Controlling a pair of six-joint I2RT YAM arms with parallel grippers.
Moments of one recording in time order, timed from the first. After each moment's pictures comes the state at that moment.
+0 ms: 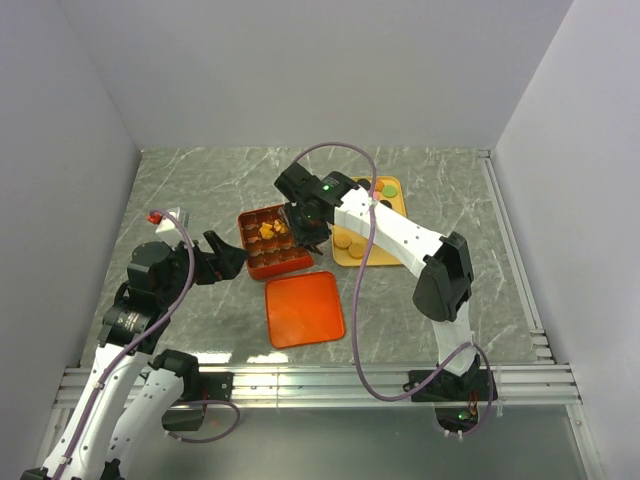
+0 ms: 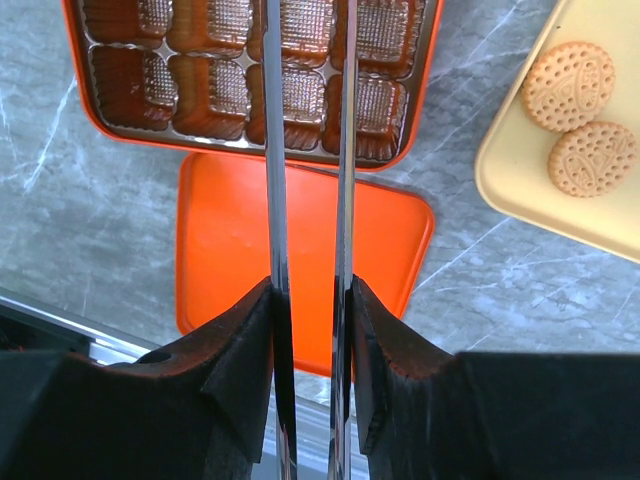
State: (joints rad) left arm -0.25 0.56 0.72 -0.49 0.19 -0.54; right arm 0.86 2.00 1.96 -1.11 0.10 0.49
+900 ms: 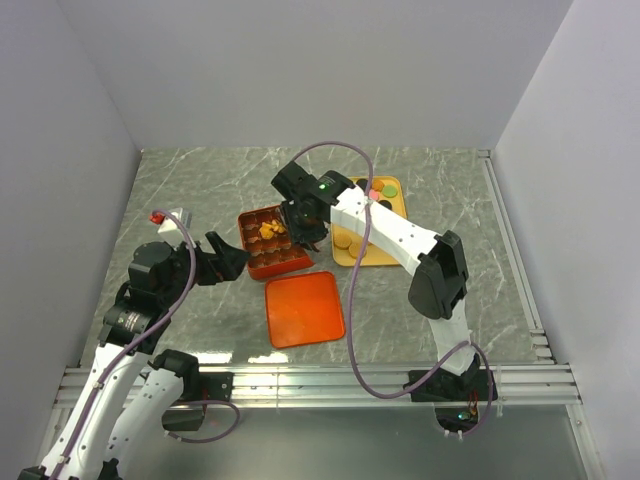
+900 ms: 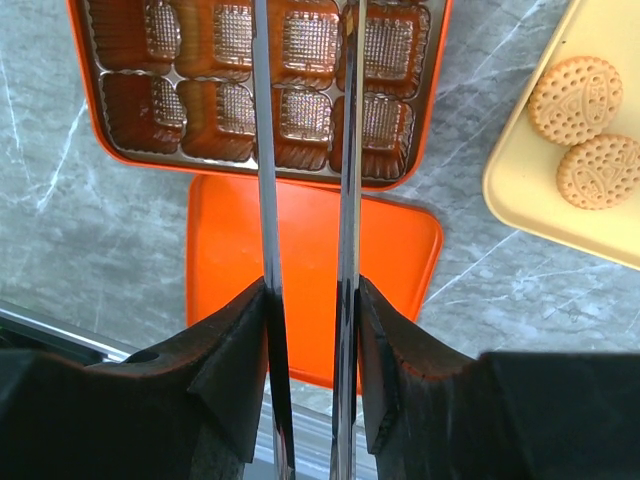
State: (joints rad) left arm -0.27 0.56 0.72 -0.49 0.19 -0.54; right arm 0.86 2.04 2.00 -1.10 0.11 0.52
